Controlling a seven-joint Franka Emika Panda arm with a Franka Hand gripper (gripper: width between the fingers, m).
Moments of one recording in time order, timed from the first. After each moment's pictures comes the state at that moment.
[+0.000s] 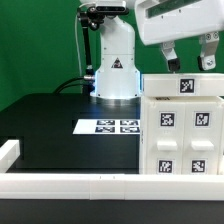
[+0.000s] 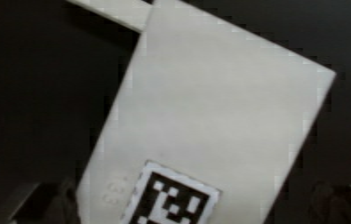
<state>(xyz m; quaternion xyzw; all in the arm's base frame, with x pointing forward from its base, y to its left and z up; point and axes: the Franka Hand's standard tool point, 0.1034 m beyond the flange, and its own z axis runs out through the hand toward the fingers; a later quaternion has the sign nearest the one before) 0.608 0.104 0.175 -0.86 0.50 0.02 0.11</state>
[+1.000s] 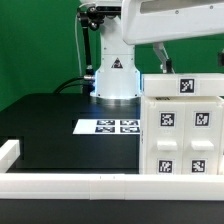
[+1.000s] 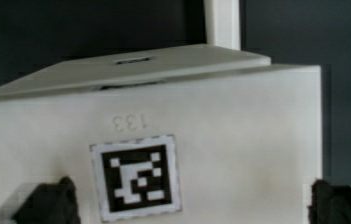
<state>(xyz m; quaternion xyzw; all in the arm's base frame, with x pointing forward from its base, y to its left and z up) 0.611 0.113 0.177 -1.00 -0.01 0.01 0.06</state>
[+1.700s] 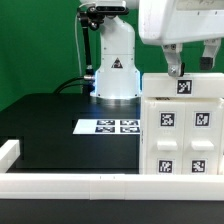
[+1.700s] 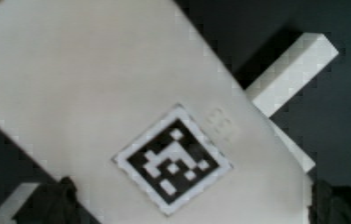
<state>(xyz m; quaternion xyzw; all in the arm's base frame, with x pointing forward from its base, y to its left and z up) 0.612 0.108 0.173 -0.91 -0.41 0.01 0.01</state>
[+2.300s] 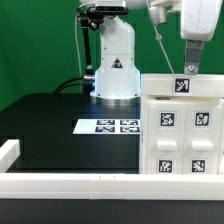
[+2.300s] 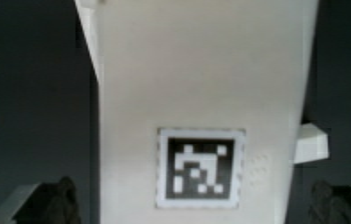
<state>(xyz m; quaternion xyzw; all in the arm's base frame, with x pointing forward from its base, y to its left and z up) 0.610 0.104 0.168 -0.74 -0.68 0.02 -0.03</state>
